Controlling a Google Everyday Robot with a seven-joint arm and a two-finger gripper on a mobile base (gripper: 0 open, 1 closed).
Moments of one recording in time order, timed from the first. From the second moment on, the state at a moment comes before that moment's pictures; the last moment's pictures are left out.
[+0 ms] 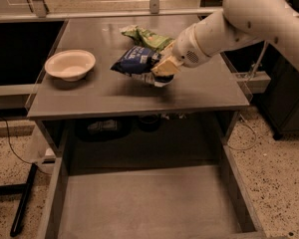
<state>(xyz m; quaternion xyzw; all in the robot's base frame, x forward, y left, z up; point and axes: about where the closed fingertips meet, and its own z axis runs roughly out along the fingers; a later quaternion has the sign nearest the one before) 0.638 -0.036 0.894 -0.56 0.72 0.17 0.37</state>
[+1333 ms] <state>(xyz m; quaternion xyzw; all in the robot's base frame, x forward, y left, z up) 0.479 -0.136 0.891 -0.57 0.71 0.16 0.39</state>
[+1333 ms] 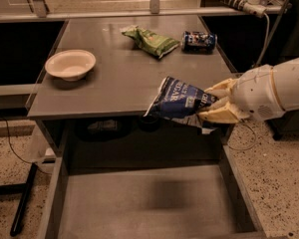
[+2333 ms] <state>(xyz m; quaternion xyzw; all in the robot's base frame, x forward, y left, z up) 0.419 -0.126 0.785 -0.58 0.72 0.20 0.33</state>
